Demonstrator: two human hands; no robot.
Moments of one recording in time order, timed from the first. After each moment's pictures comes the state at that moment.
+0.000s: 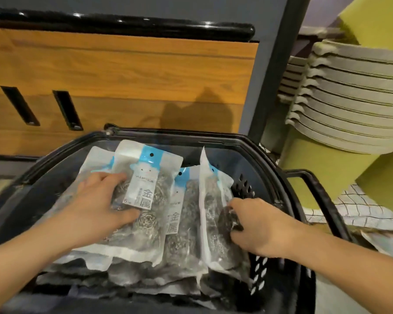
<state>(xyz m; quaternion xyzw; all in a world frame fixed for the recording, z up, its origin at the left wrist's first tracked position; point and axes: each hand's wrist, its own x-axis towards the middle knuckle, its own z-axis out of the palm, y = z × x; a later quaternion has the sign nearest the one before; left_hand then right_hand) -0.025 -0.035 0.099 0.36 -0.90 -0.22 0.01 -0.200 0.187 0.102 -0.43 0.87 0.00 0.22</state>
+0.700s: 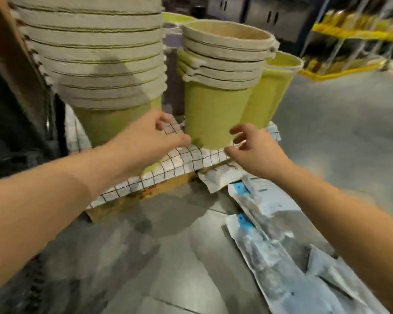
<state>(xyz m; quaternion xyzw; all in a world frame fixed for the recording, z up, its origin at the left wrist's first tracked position) -0.355 0.358 0.117 0.06 -0.87 -0.49 0.03 -0.410 0.580 0.092 -0.12 0.96 -0.26 -0.02</state>
